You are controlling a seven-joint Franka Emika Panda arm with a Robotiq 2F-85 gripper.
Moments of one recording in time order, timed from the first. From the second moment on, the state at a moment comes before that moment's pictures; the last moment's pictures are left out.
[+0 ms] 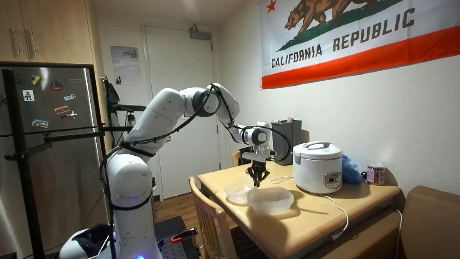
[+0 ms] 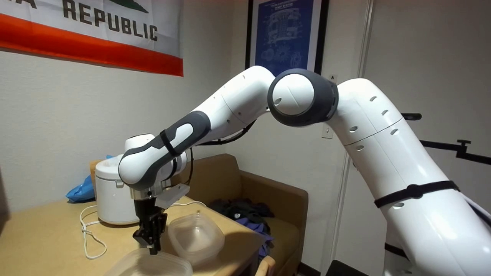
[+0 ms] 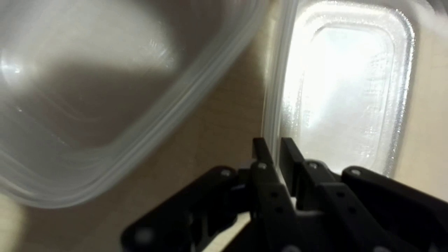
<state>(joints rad) 0.15 0.64 0.13 -1.64 -0.06 2.08 -0.19</state>
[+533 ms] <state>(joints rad) 0.15 0.63 0.13 -1.65 -0.07 2.09 -0.17</state>
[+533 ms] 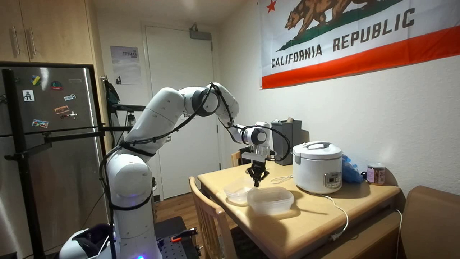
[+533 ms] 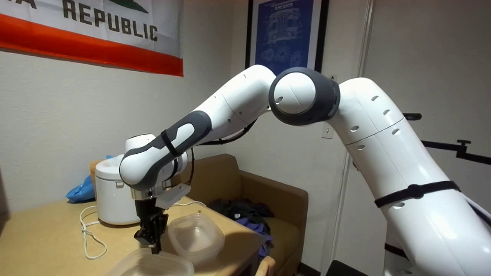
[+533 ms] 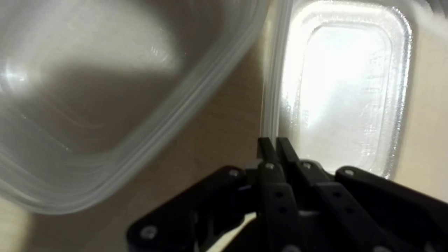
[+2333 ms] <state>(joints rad) 0.14 0.35 0.12 -1.75 -0.05 2.02 -0.02</state>
